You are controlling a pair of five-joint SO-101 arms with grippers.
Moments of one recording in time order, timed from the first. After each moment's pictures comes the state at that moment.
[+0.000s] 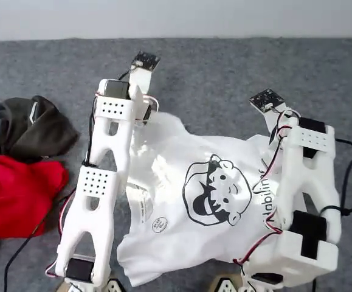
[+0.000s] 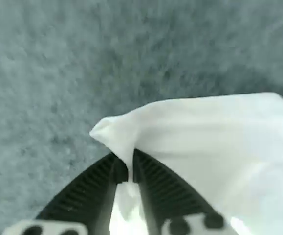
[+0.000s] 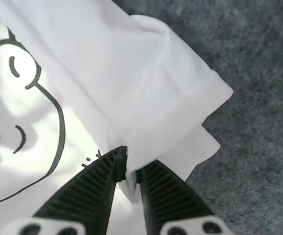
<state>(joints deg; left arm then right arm) 5.8 75.0 -88.1 99.4 -6.5 13.1 3.7 18.4 64.7 43.9</state>
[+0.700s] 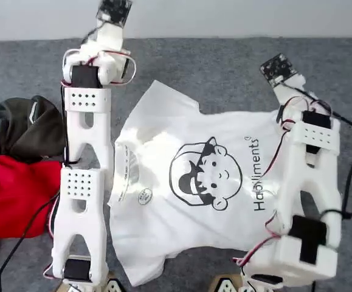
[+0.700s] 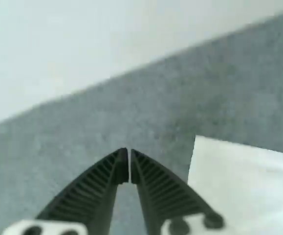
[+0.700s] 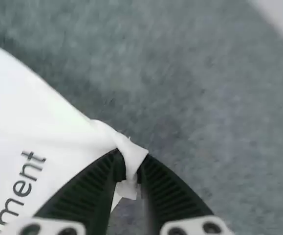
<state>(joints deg) 1.1 60.7 -91.7 81.4 -11.5 12.8 -0.3 13.3 42.5 44.0</state>
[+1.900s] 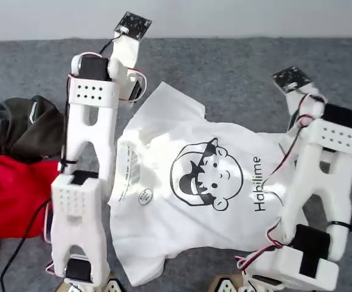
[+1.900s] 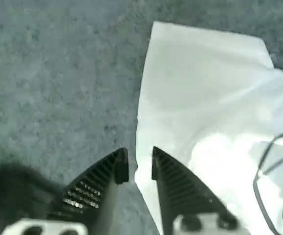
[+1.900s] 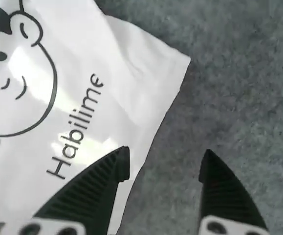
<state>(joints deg) 4.7 37.9 -56.3 99.4 -10.2 16.6 -3.2 2.7 82.8 41.6</state>
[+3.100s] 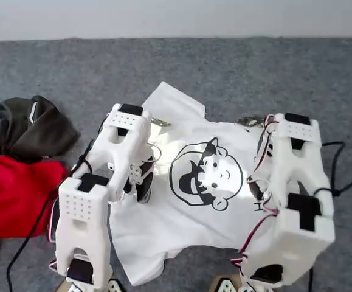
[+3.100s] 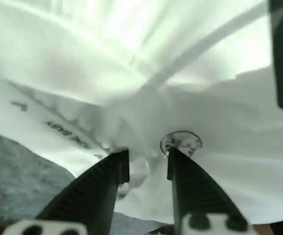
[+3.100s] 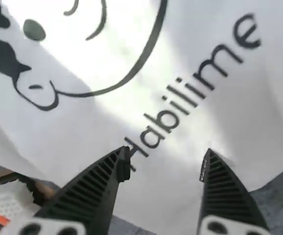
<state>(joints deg) 10.1 40.2 -11.7 100.1 -10.0 9.5 16.1 10.3 86.9 41.2</state>
